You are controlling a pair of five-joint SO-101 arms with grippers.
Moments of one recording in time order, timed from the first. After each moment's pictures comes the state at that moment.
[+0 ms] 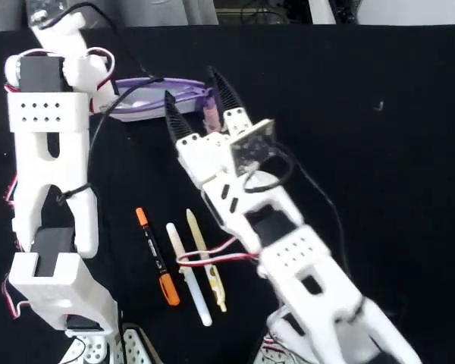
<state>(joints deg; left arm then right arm) -6.4 9.3 -40.2 98.2 17.8 -30.7 -42.7 59.3 -14.5 1.7</state>
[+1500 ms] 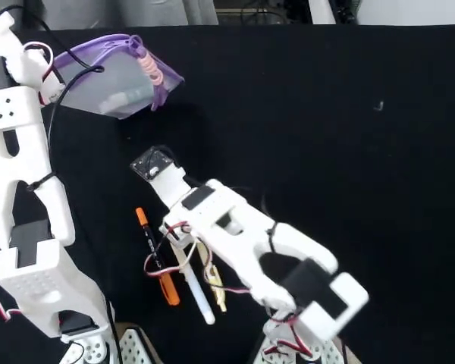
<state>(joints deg) -19.6 14.4 -40.6 90.3 18.4 -41.7 3.2 36.7 48.0 2.8</state>
